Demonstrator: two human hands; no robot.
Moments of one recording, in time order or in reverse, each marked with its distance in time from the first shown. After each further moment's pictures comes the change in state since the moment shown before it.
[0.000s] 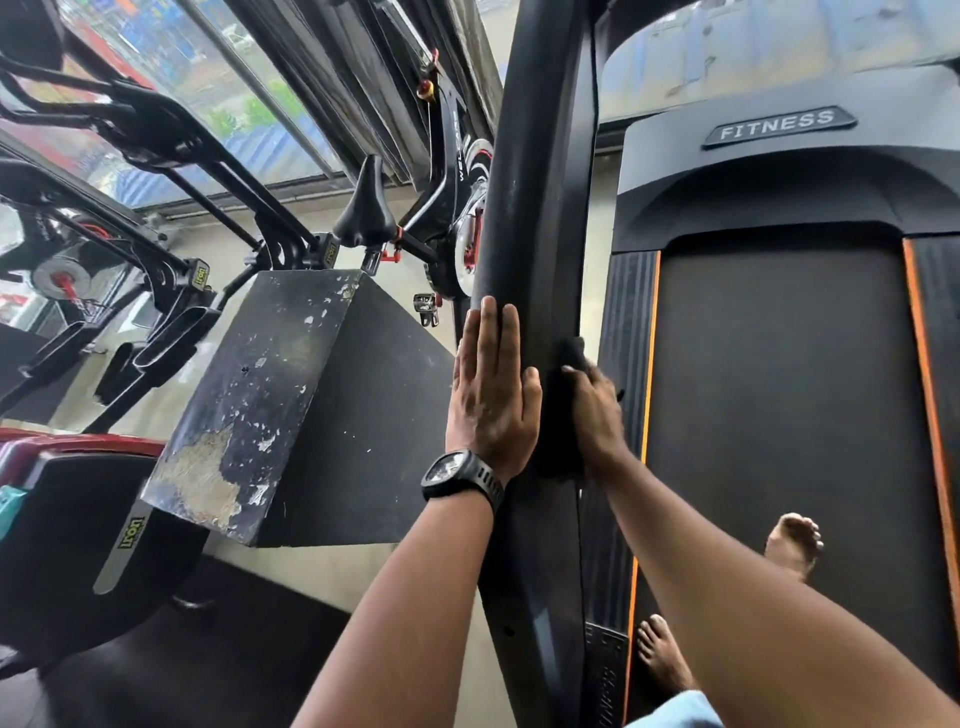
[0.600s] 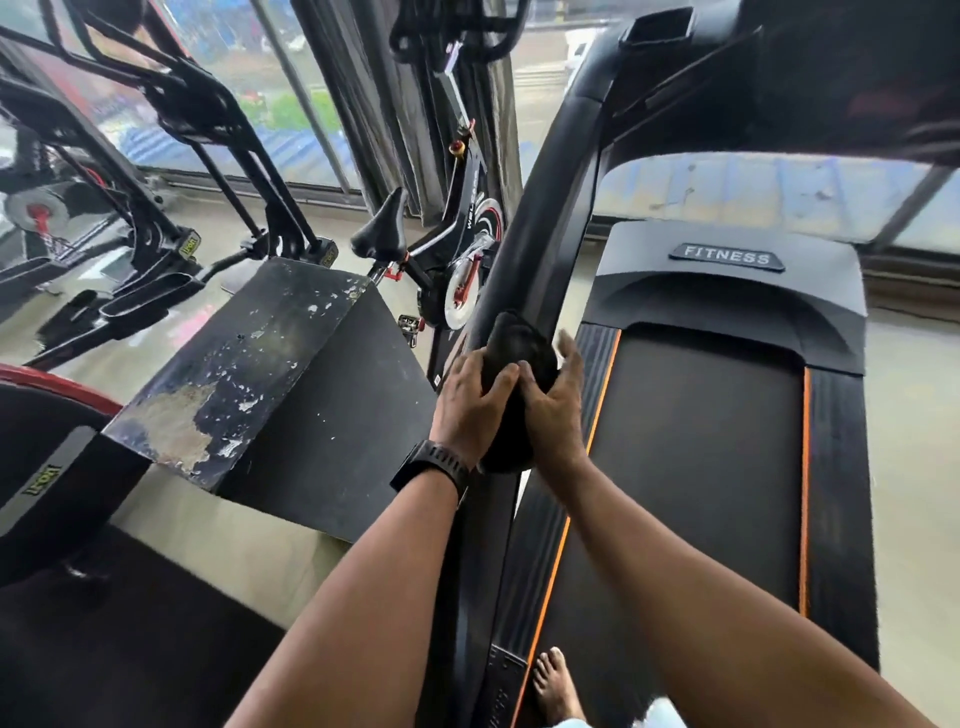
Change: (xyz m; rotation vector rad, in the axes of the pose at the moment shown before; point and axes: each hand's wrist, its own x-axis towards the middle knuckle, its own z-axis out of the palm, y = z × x) left_hand -0.013 0.063 -0.078 -0.511 -0.062 -0.553; right_hand -0.106 -0.078 -0.027 0.028 -0.015 -0.449
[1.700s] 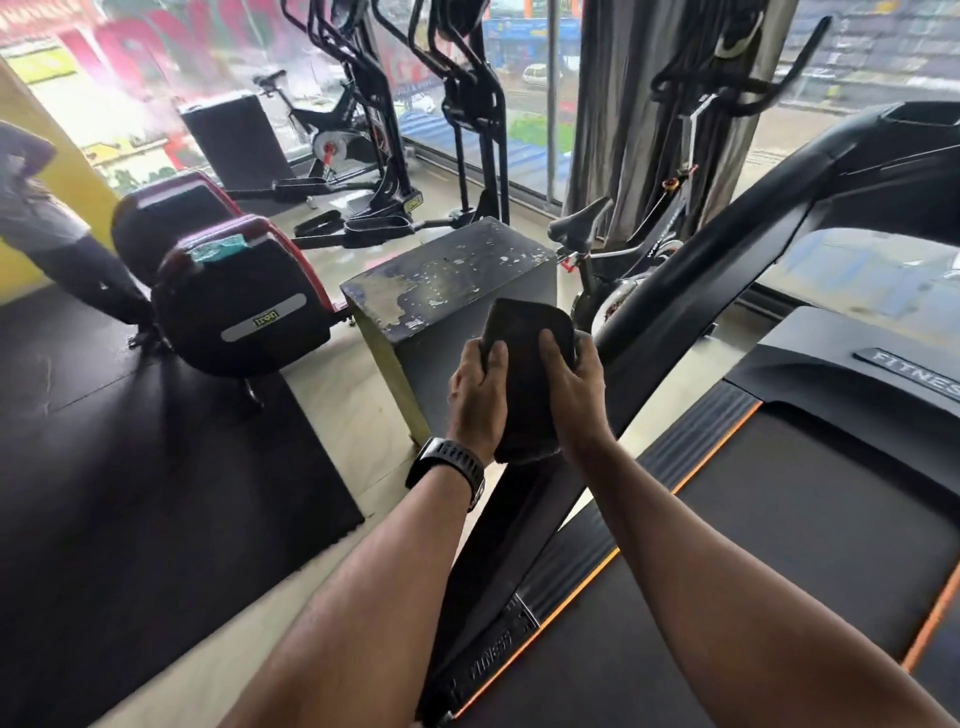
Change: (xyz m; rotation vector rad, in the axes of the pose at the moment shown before) left_hand -0.241 -0.011 -0.083 -0.370 0.624 -0.213; right_hand -0.197 -0.052 0.005 0.105 -0.521 -0.086
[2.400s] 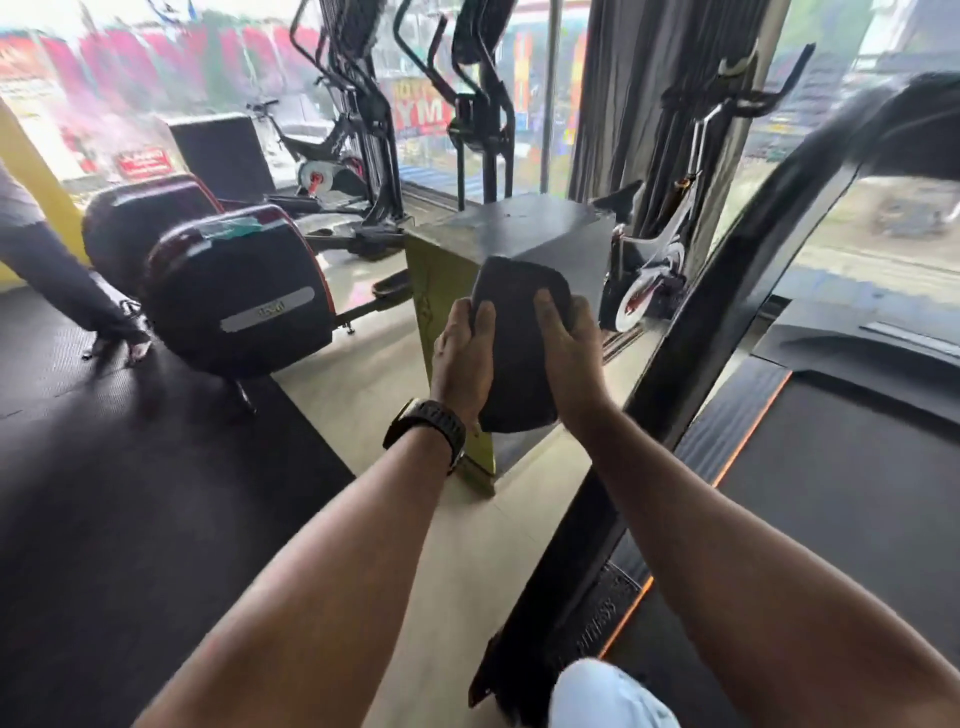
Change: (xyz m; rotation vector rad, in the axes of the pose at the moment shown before) left_hand -0.032 -0.271 -0.287 -0.072 -0.044 0.254; right_hand -0.211 0.193 0.258 -0.066 0.097 -0.236
